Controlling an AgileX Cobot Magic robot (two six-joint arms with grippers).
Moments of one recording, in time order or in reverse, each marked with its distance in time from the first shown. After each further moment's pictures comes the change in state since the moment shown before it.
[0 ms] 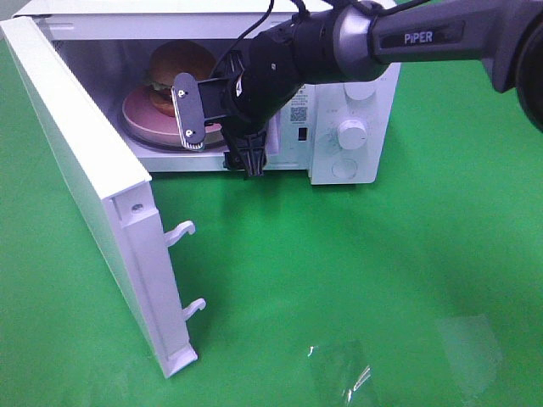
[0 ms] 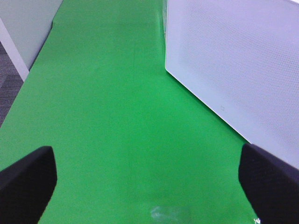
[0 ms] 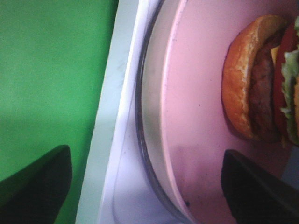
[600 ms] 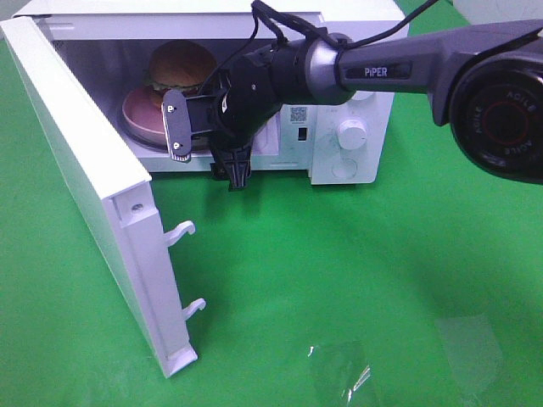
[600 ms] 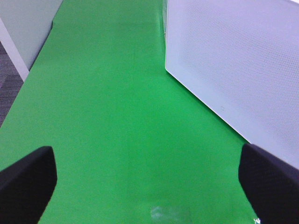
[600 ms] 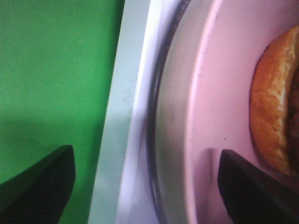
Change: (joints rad) left arm 0.000 0.000 0.000 0.000 0.000 0.000; right arm 0.008 0.132 -0.136 0.045 0.018 0.000
